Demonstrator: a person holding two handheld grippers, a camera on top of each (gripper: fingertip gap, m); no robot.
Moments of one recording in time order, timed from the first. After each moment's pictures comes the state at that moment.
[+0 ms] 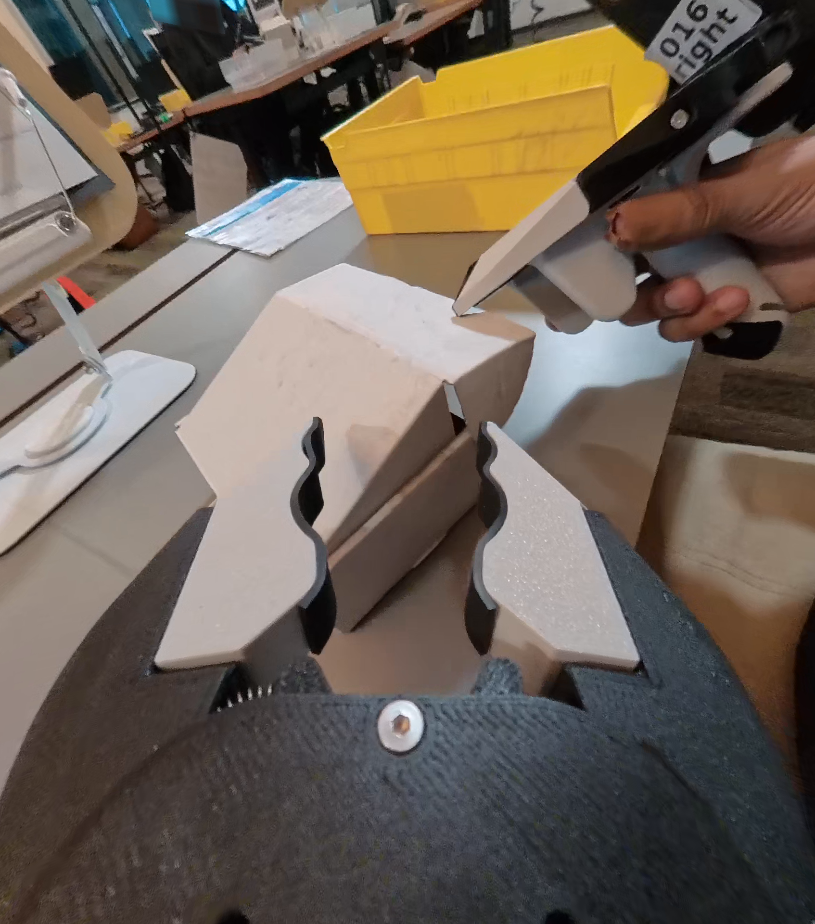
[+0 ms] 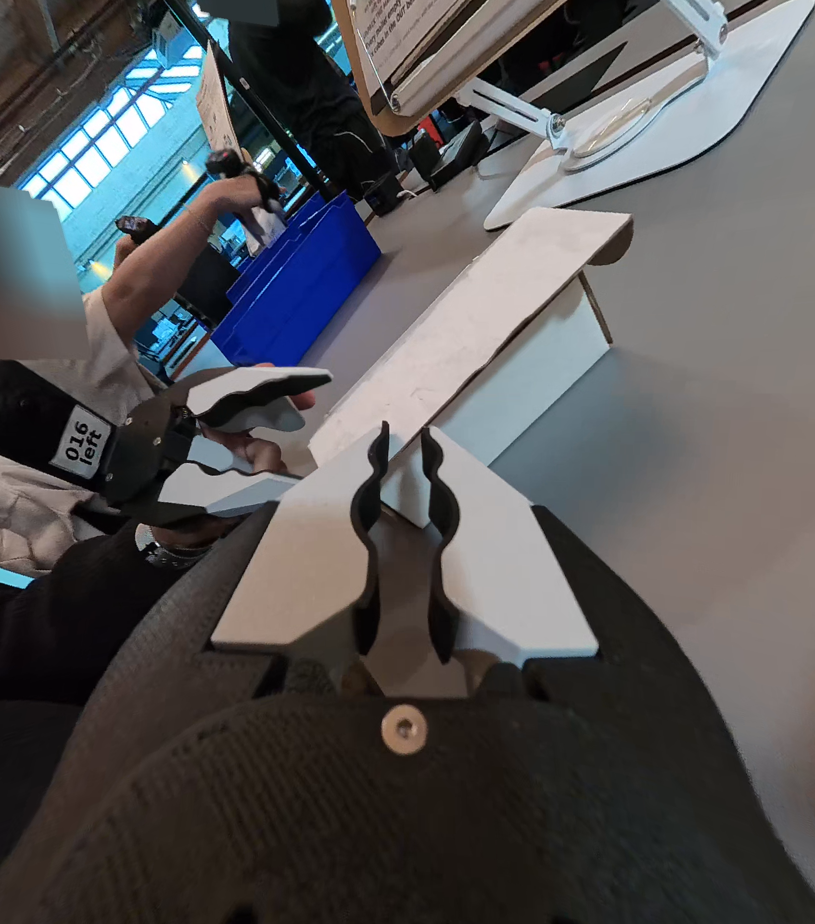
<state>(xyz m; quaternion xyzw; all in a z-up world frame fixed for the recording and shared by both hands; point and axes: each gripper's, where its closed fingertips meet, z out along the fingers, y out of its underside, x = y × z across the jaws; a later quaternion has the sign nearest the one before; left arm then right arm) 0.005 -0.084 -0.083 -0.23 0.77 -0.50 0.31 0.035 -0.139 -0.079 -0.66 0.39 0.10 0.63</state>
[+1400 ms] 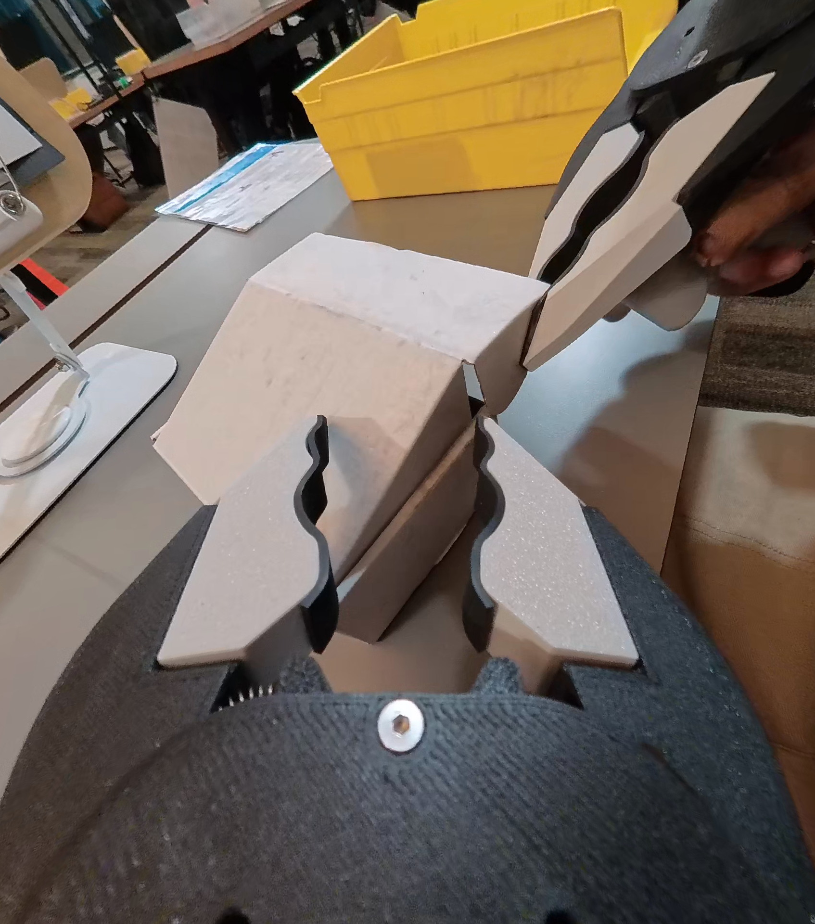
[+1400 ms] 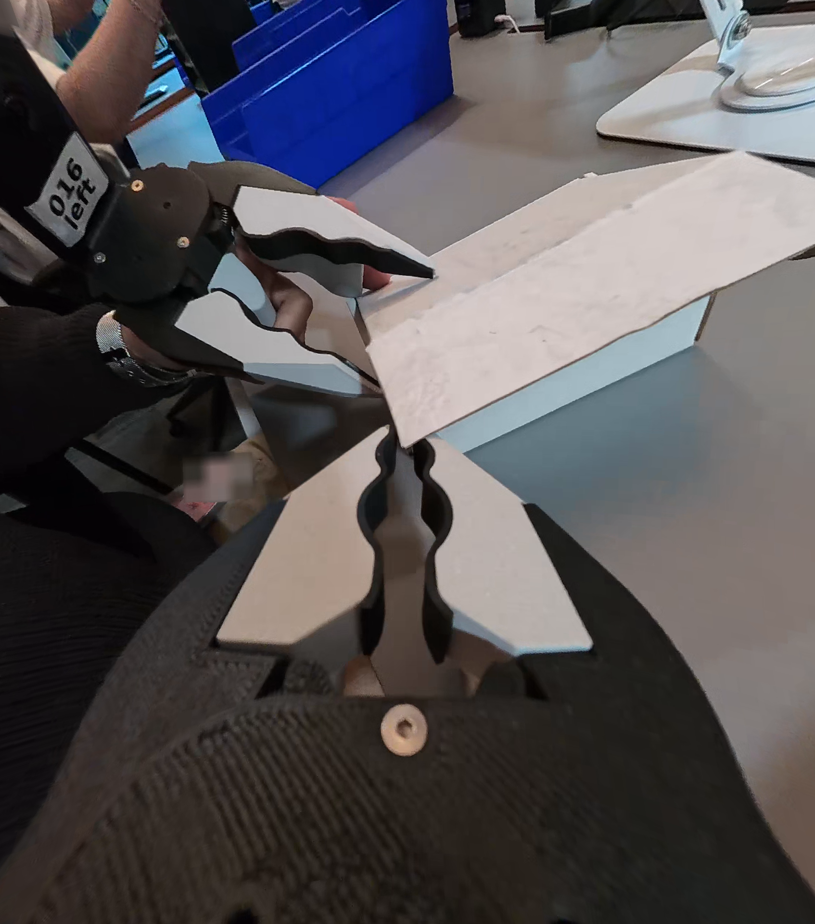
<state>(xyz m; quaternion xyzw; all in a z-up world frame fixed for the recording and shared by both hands) 0.016 -0.088 -0.097 -0.22 0.80 -0.47 0.30 -0.002 -0.125 -0.098 -0.80 0.22 0.05 0.56</state>
